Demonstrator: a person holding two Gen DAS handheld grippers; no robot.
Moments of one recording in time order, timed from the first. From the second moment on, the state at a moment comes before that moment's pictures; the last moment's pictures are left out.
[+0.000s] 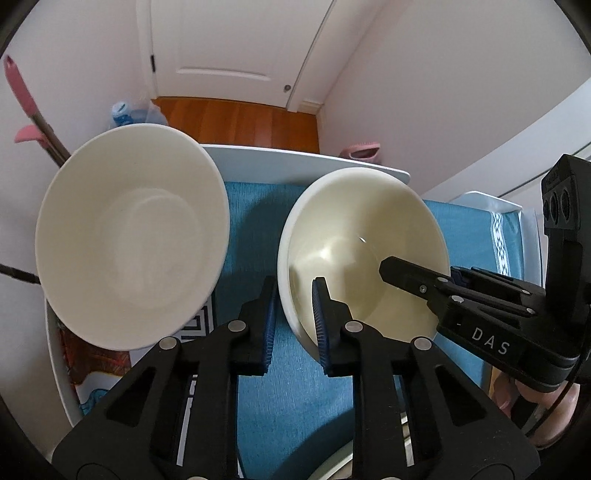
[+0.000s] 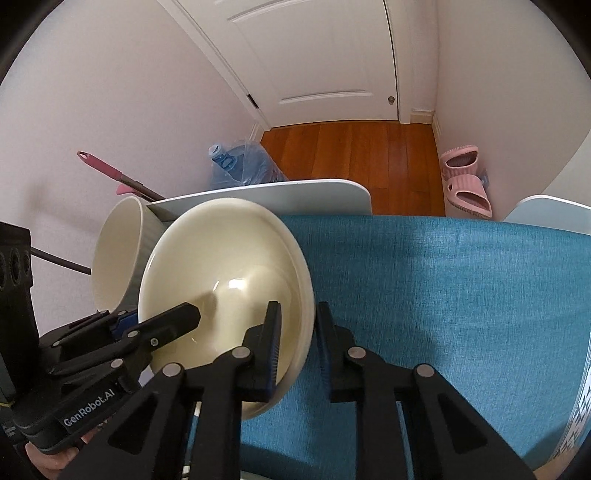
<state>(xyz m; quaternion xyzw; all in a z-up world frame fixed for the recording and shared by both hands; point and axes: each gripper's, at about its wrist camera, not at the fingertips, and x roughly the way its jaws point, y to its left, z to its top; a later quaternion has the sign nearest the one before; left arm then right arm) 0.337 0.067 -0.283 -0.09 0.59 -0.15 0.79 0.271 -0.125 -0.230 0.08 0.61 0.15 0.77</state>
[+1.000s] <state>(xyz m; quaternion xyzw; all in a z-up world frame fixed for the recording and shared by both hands) 0.234 -0.073 -0.180 -0.05 0.56 -0.21 0.80 0.179 -0.264 -0.126 0.07 0.58 0.11 0.80</state>
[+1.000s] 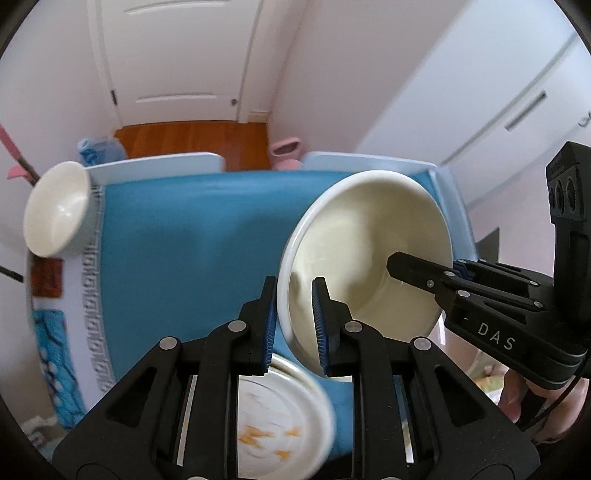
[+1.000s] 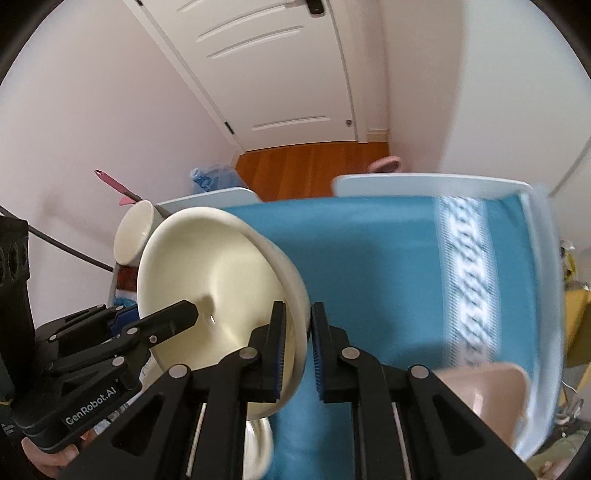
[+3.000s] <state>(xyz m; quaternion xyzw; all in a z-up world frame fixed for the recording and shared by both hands) 0.145 -0.248 -0.230 0.02 0.62 -0.19 0.76 0.093 -0.429 -0.172 0.06 0.64 0.09 0.76</state>
